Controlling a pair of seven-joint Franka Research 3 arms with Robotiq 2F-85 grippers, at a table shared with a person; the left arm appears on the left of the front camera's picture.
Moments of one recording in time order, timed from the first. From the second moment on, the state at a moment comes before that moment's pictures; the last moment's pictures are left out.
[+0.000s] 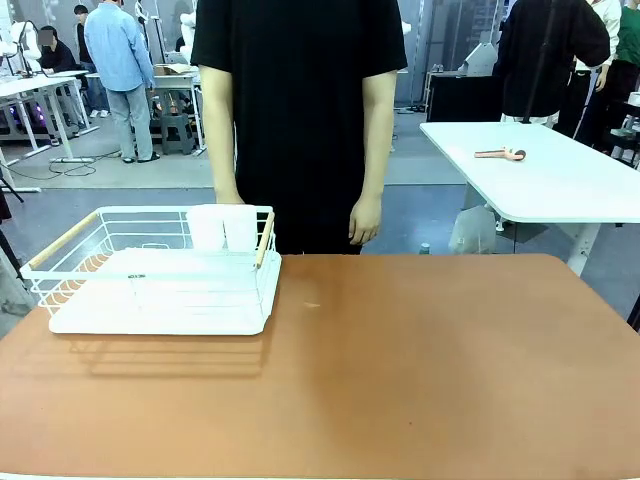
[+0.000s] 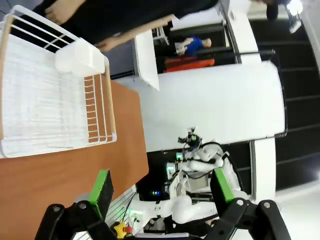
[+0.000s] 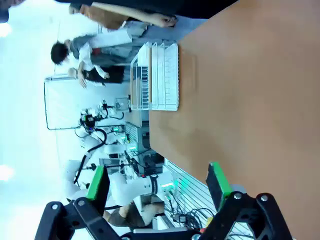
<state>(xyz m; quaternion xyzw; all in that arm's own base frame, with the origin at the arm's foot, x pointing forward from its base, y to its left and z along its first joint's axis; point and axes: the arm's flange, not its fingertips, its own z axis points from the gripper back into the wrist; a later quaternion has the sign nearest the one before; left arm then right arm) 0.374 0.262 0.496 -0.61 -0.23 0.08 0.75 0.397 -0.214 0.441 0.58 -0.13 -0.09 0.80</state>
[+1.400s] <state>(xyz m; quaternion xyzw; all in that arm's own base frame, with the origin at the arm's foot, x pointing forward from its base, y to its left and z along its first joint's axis) 0.388 0.255 0.478 -0.59 -0.20 0.11 0.77 0.395 -0.219 0.437 0.58 -0.12 -0.11 0.80</state>
